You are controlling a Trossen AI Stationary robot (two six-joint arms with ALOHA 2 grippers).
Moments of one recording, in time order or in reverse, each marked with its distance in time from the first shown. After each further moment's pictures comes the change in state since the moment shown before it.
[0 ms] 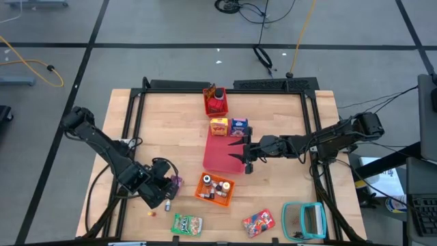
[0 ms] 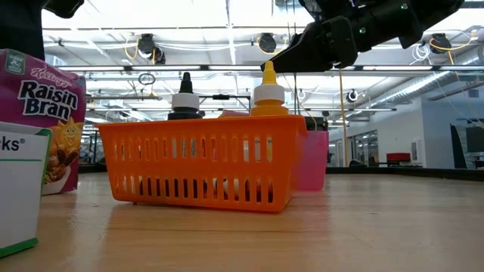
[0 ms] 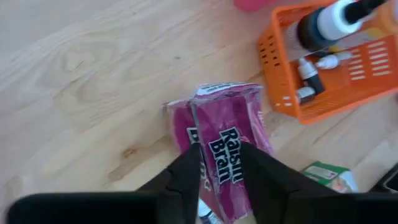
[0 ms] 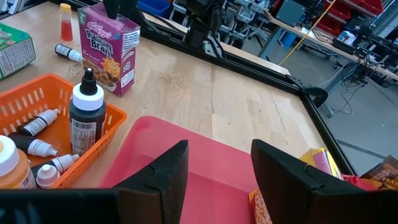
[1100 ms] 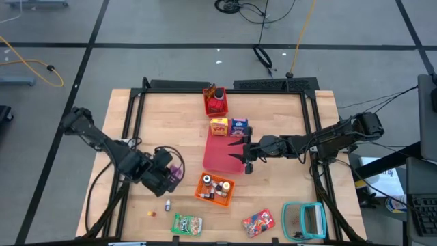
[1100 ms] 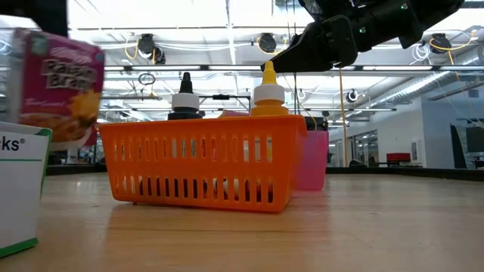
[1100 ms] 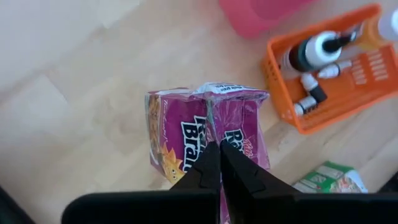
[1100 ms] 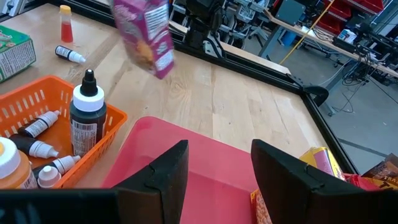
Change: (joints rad) left arm 0.128 -0.006 0.195 -0.248 0.037 0.230; right arm 0.000 0.000 0.000 -0.001 0.000 0.014
